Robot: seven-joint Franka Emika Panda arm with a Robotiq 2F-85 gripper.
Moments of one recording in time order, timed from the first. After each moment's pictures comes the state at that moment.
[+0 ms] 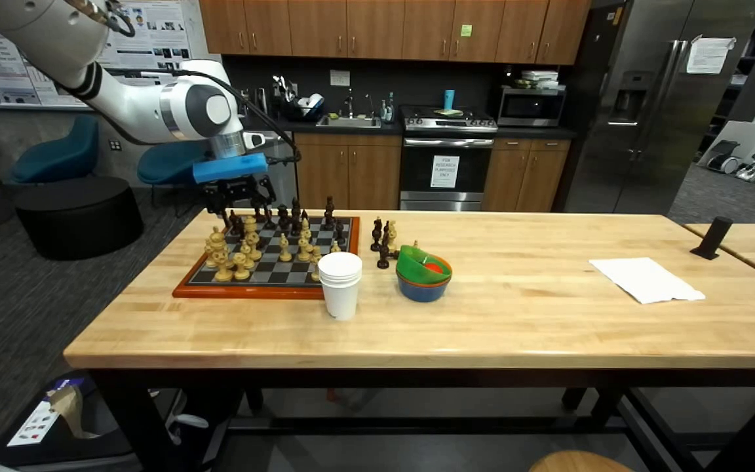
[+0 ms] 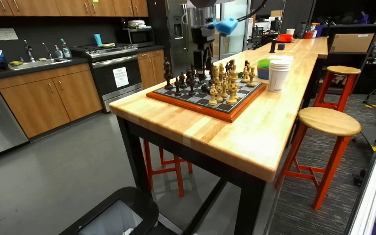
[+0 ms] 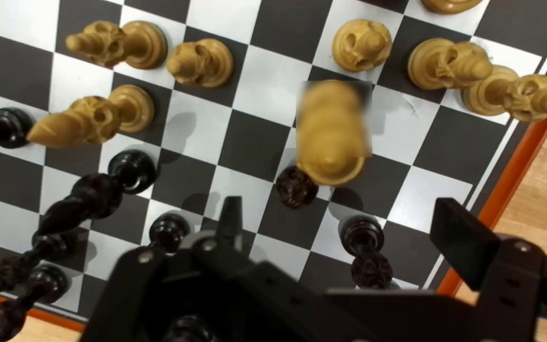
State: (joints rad) arm -0.01 0.17 0.01 -2.03 -0.15 2.24 -0.41
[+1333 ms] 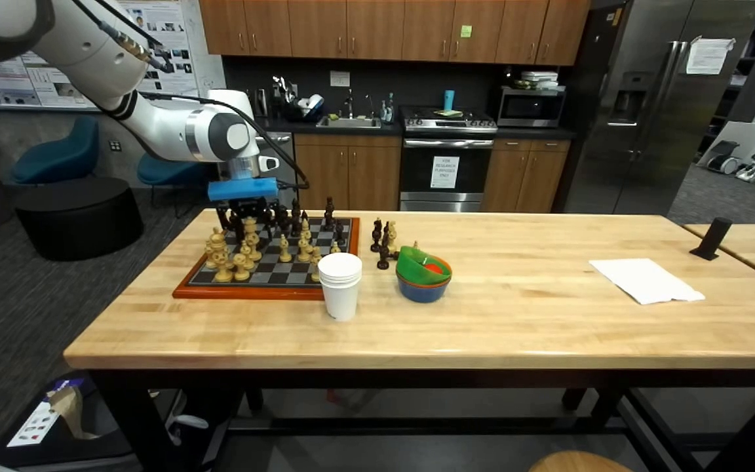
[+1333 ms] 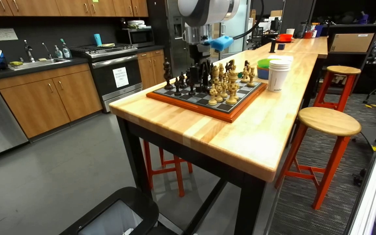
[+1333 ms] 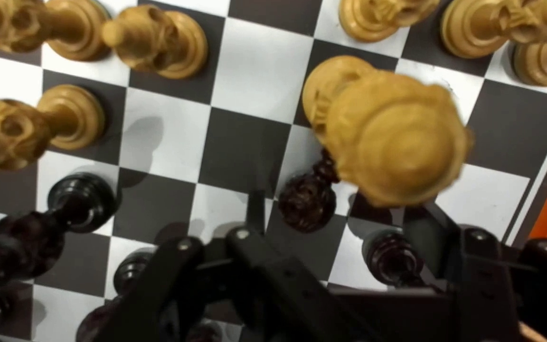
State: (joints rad) arm -0.03 0.32 0.01 -1.94 -0.08 2.25 -0.41
